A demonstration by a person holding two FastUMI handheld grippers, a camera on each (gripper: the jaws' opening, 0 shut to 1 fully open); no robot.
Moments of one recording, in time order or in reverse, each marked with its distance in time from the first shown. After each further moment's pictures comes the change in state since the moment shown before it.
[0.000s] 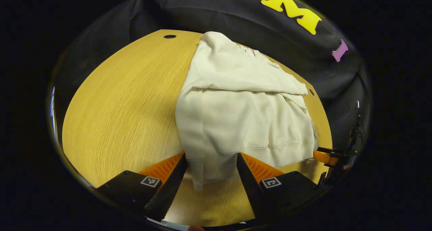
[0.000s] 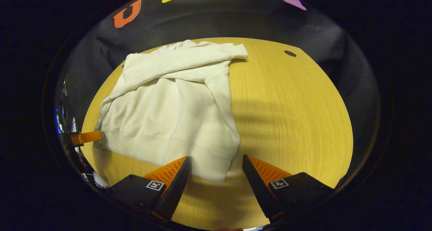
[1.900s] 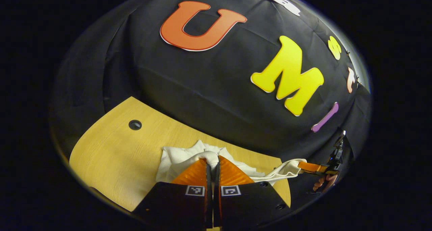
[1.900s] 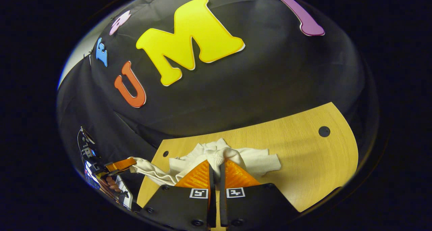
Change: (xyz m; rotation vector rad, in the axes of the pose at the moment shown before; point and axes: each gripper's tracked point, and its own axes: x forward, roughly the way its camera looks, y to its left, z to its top) left arm -0.047 -0.060 0.358 -0.103 -0.477 -0.219; right arm -0.078 0.037 0.387 0.202 -0.408 0.366
